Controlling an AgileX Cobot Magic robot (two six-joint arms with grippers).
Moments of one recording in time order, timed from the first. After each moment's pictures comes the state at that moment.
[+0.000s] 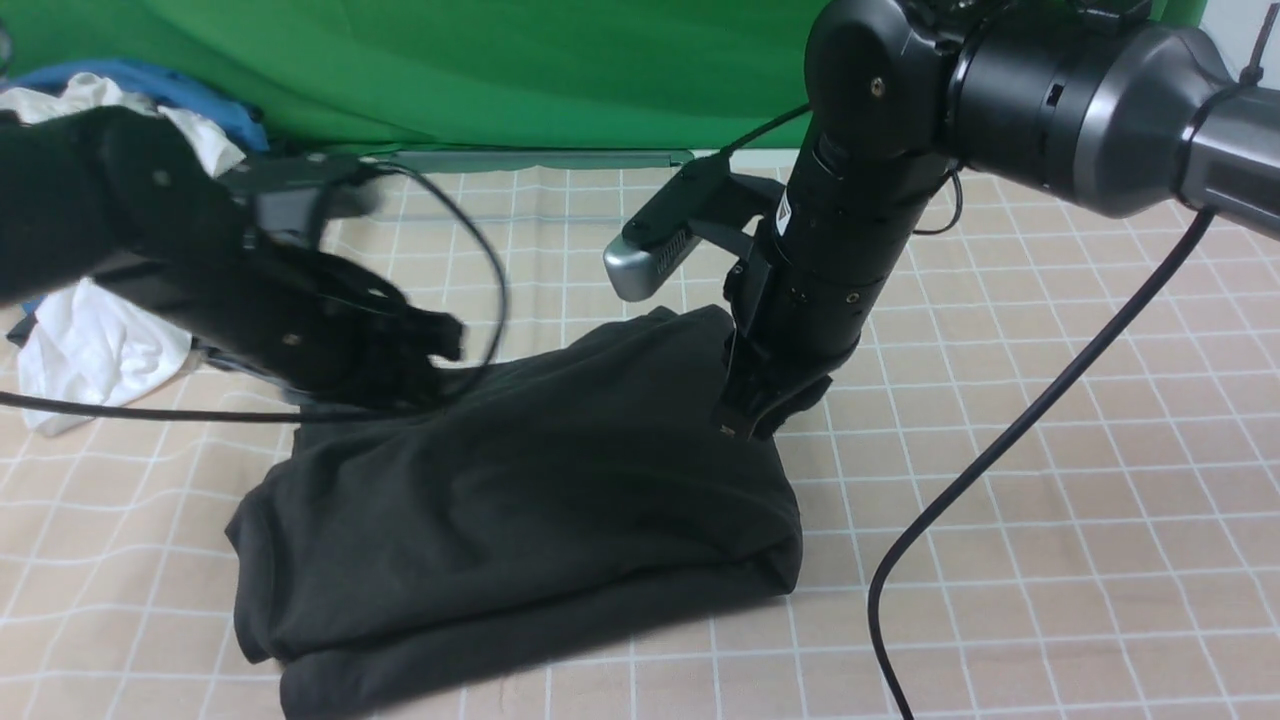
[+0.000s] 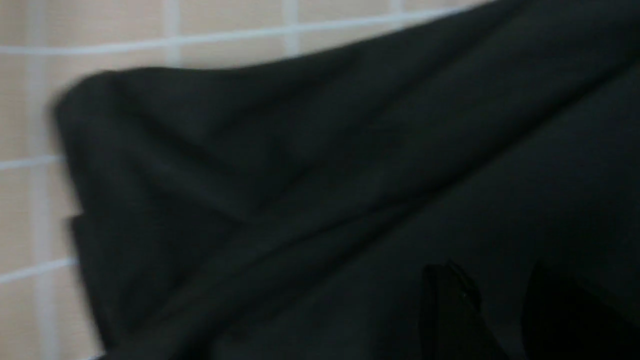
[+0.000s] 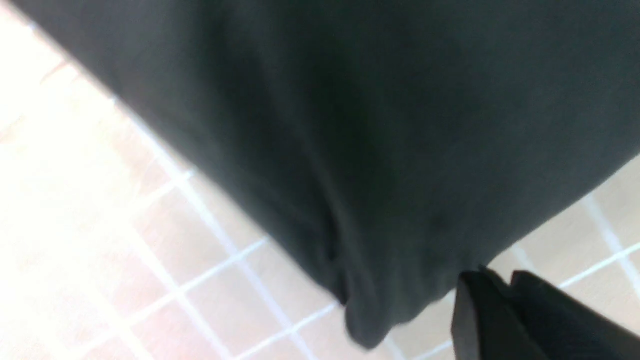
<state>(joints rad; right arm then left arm) 0.60 1.96 -1.69 0.14 1.19 -0.40 -0.23 1.64 -1.07 -0.42 0.69 0.23</state>
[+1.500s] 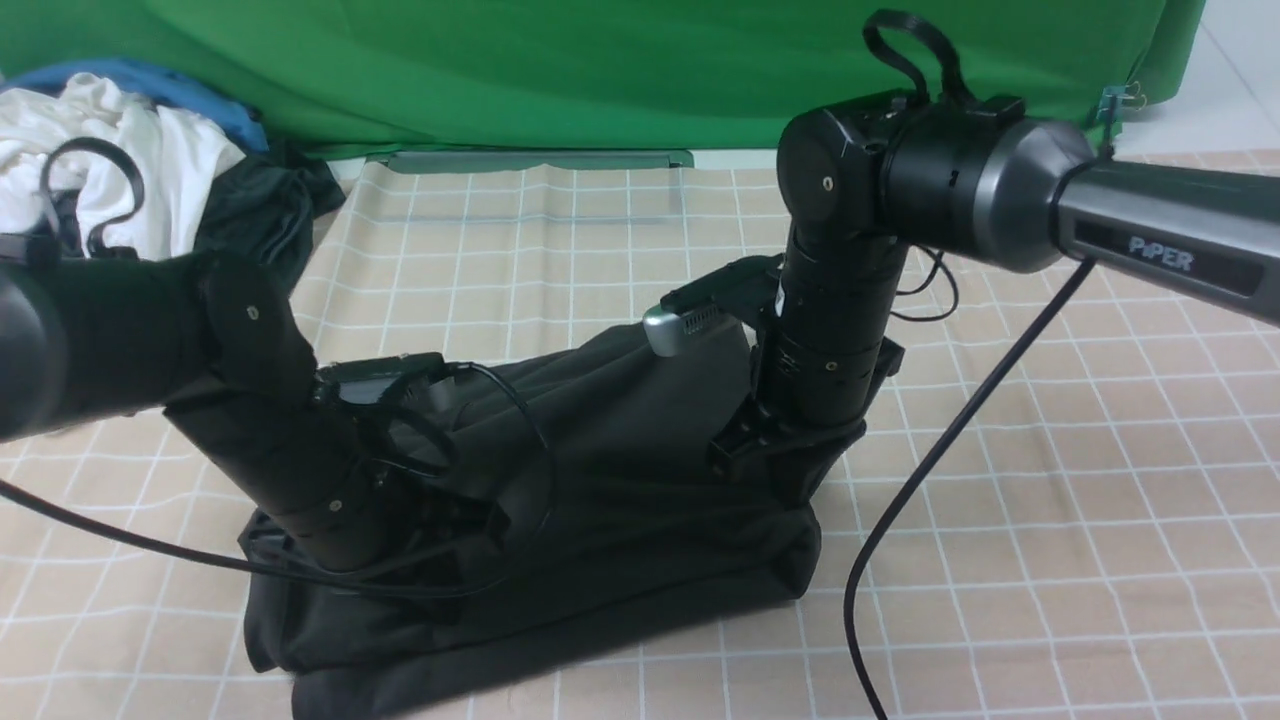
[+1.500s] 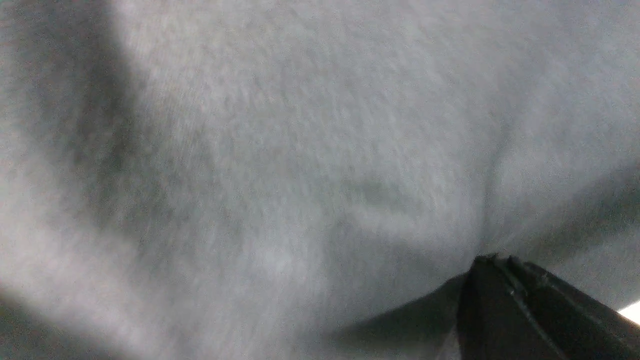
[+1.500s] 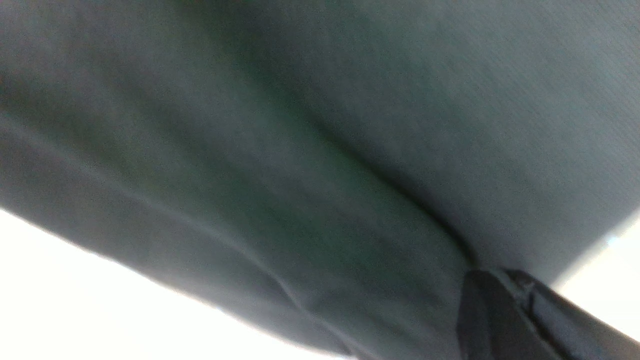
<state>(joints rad) 0.55 2.10 -1.66 0.13 1.21 -0.13 -0.27 1.66 -0.89 -0.41 0.85 0.21</state>
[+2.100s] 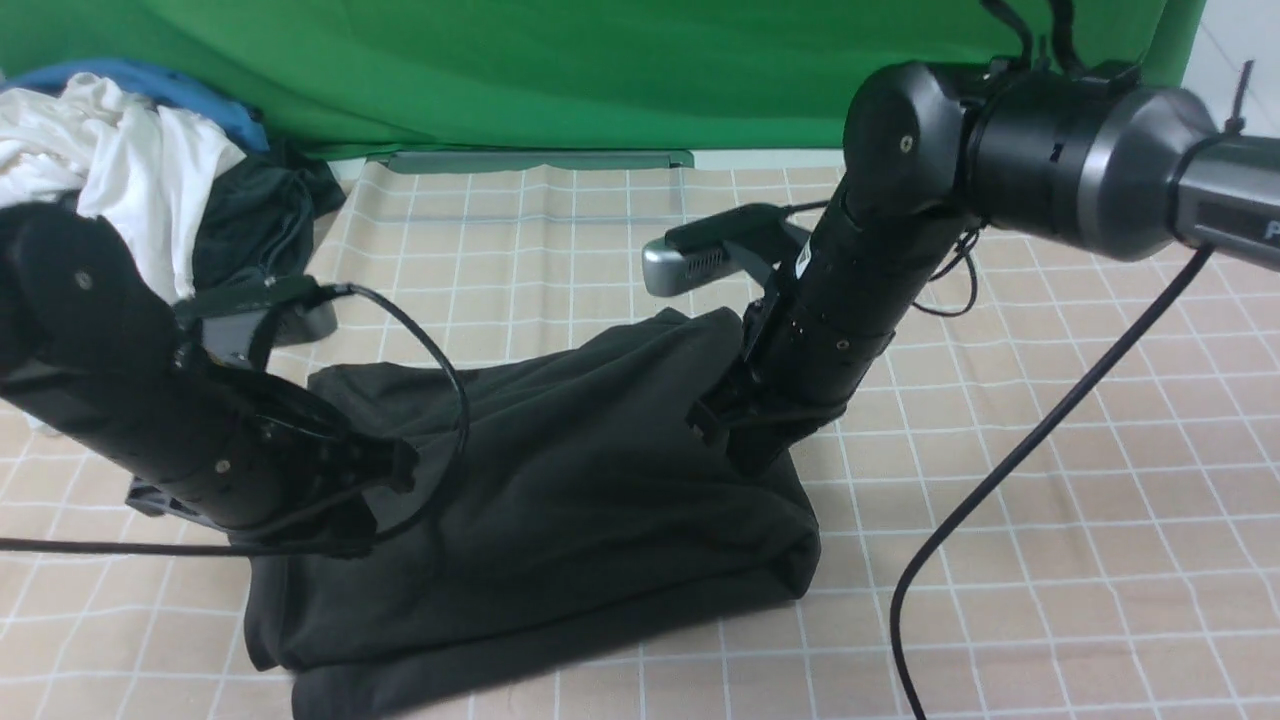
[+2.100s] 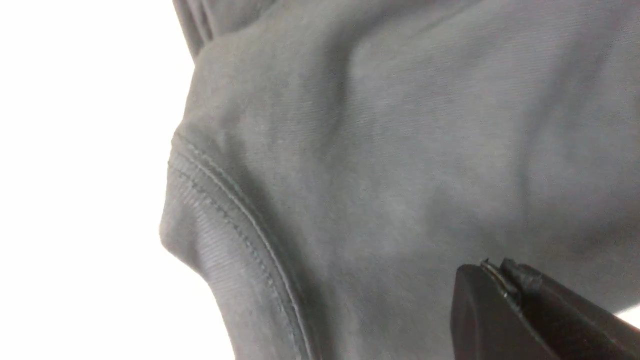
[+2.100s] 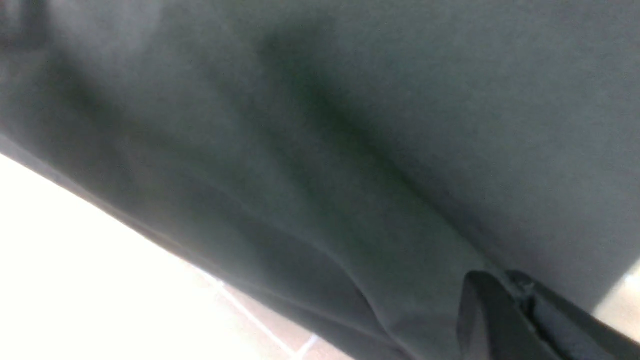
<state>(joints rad) 0.53 2.00 -1.55 0.31 1.02 -0.22 -0.17 1.48 -0.84 -0.34 0.79 0.11</state>
